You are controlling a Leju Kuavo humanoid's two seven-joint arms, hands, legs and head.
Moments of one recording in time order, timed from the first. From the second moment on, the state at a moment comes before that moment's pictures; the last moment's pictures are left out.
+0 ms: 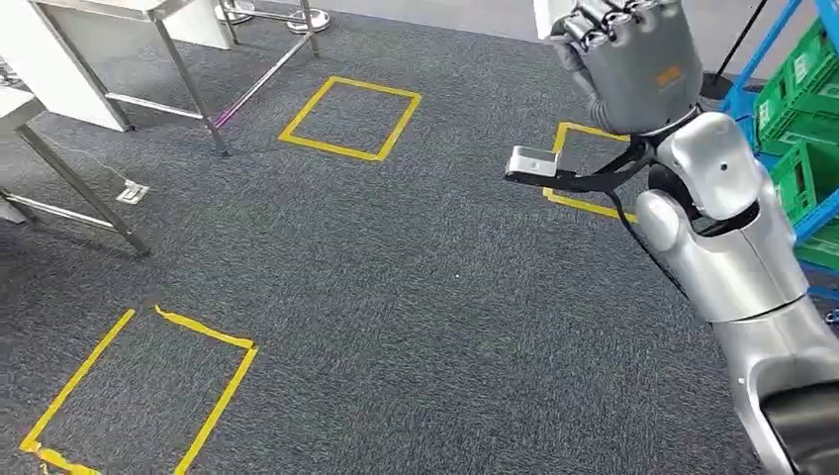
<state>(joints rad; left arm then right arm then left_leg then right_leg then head) -0.09 -0.02 0.97 -0.21 -1.09 0.18 -0.35 -0.86 -0.34 0.61 -1.29 1.20 -0.12 -0.29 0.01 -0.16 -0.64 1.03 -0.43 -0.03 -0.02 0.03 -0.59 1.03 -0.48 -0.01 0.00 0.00</state>
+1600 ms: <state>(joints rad) -0.12 -0.03 0.95 -0.21 -1.15 0.17 -0.37 -0.53 -0.66 0.33 -1.60 1.09 -0.08 -0.35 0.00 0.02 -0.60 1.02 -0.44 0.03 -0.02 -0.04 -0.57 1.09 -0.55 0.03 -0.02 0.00</state>
